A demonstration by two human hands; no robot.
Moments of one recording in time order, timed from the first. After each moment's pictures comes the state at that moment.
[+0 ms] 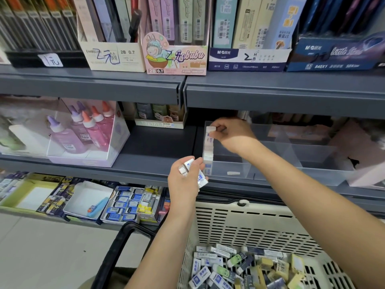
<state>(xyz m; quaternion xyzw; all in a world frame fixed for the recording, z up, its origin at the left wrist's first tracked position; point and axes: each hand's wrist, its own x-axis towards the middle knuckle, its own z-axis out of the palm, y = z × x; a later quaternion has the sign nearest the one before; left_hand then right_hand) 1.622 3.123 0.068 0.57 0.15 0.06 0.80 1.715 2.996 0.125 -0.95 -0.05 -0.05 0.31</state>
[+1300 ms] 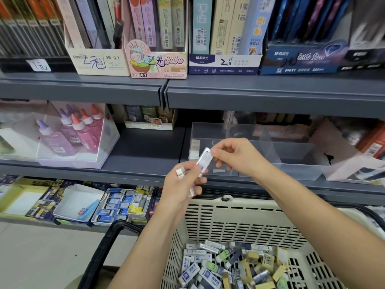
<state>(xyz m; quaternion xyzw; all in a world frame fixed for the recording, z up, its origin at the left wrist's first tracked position) 1.602 3.118 0.080 0.56 0.07 -0.08 0.82 1.640 2.961 0.128 -0.85 -0.07 0.04 0.52</state>
